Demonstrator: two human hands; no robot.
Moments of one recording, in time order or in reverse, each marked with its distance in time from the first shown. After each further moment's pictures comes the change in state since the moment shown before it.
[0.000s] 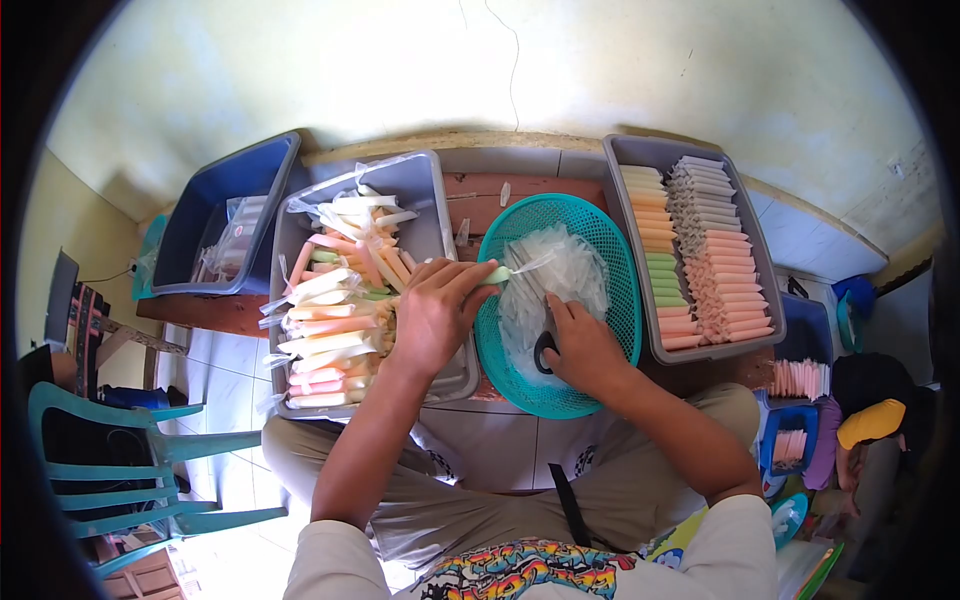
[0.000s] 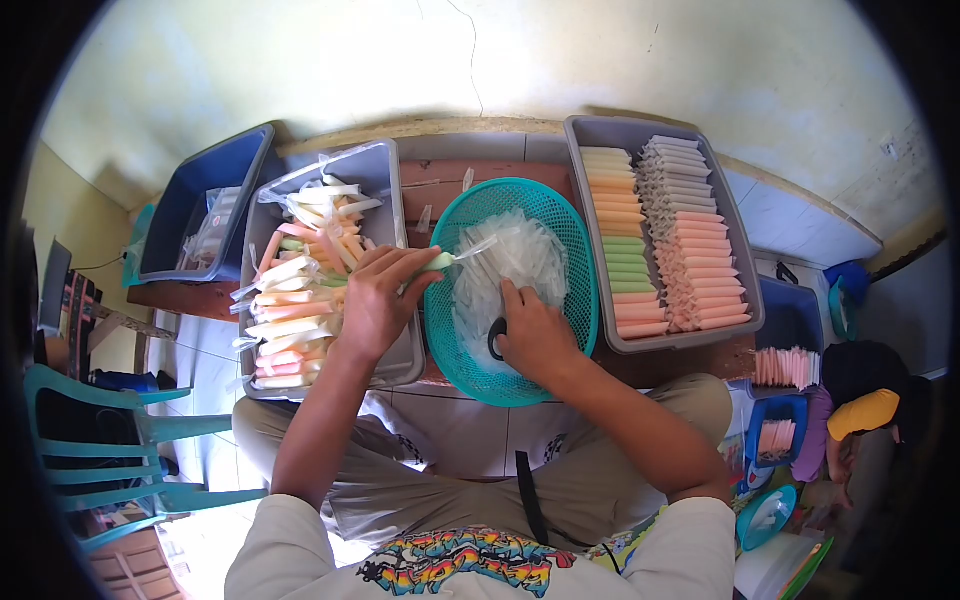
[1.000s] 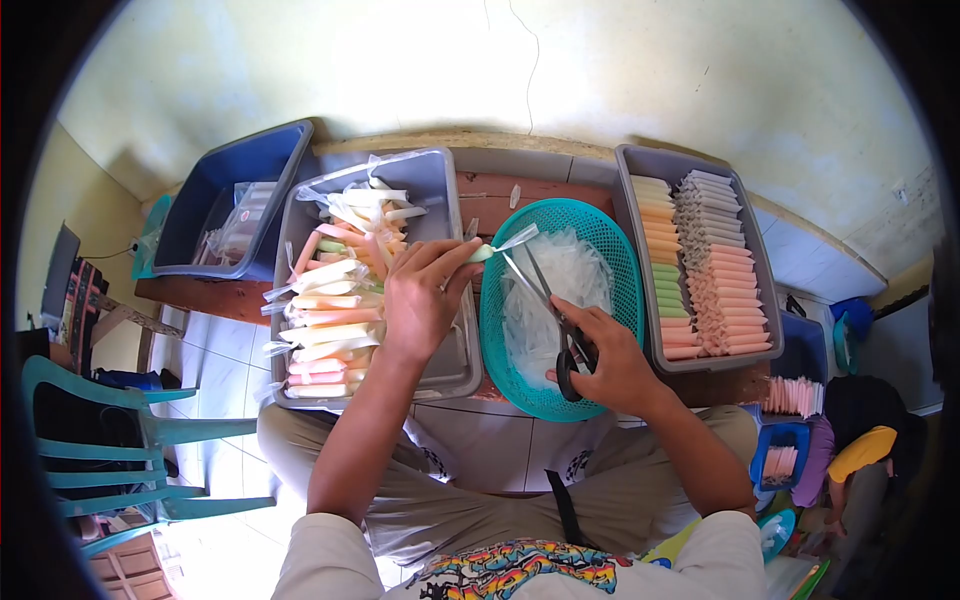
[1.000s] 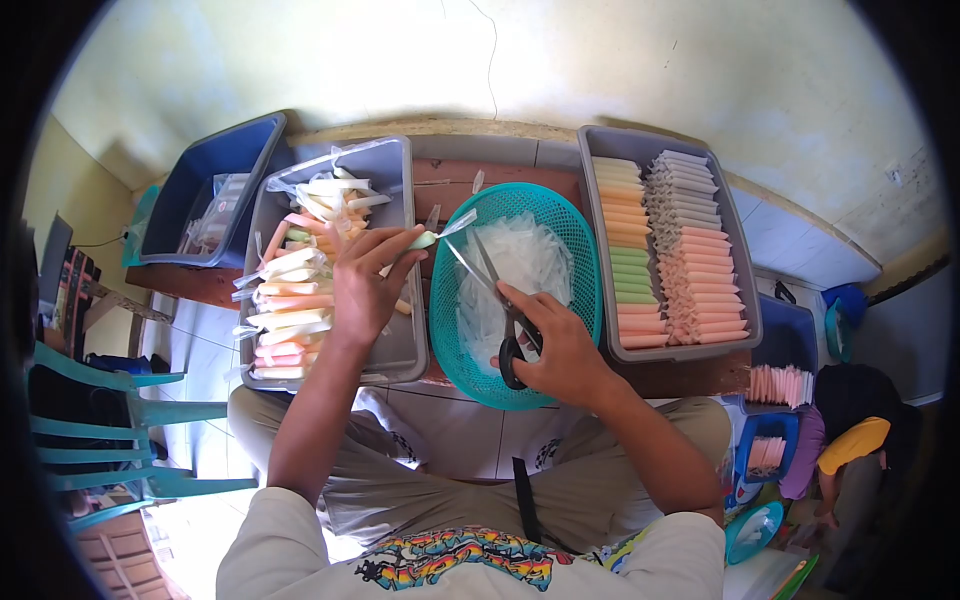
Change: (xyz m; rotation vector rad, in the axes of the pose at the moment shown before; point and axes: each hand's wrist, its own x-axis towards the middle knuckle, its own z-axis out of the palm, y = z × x) left_hand 0.001 -0.018 -0.006 0.029 0.166 -0.074; right_hand -0.024 -0.006 -0.051 0.386 0.038 -0.168
